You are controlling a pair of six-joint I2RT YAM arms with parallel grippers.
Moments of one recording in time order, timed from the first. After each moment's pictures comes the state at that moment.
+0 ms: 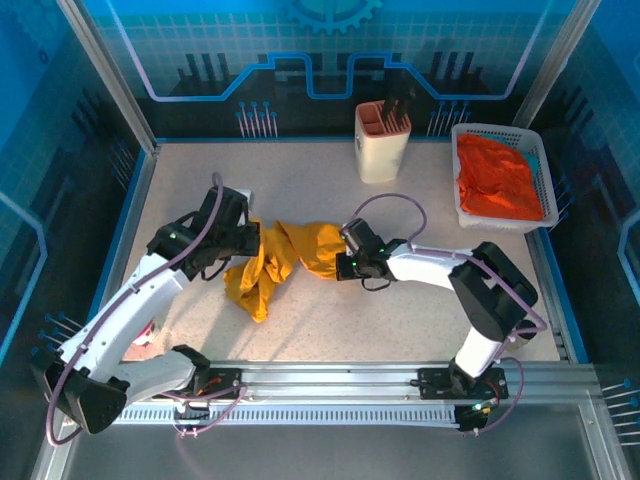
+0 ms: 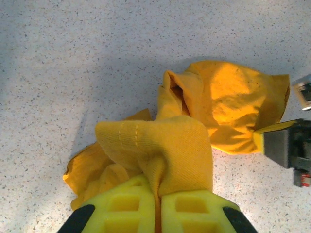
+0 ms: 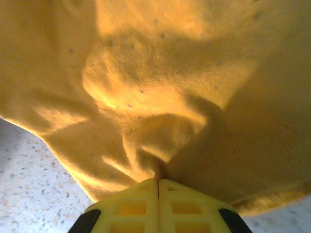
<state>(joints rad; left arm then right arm) -0.46 1.12 1.15 -0.92 -0.12 -0.40 0.69 1.67 0.91 -0.23 -0.04 0.56</state>
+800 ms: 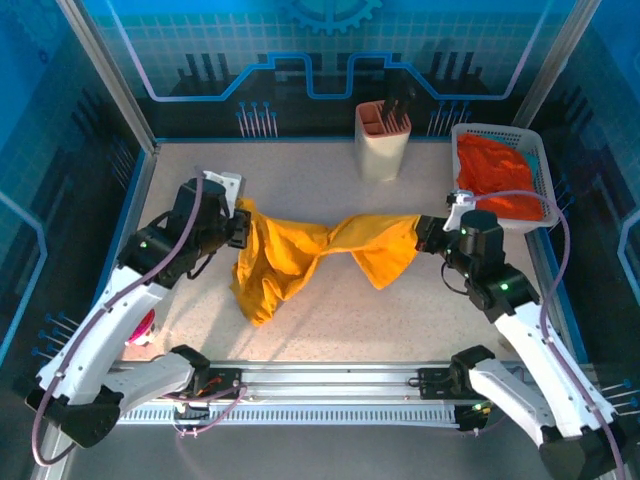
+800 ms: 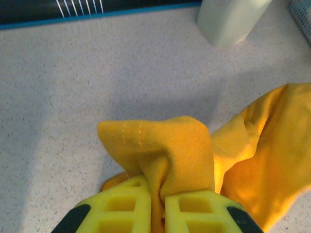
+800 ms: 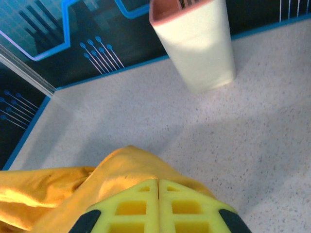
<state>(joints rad) -0.46 1.02 1.27 -0.91 -0.15 -0.24 0.33 0.77 0.81 -0.43 -0.02 0.47</state>
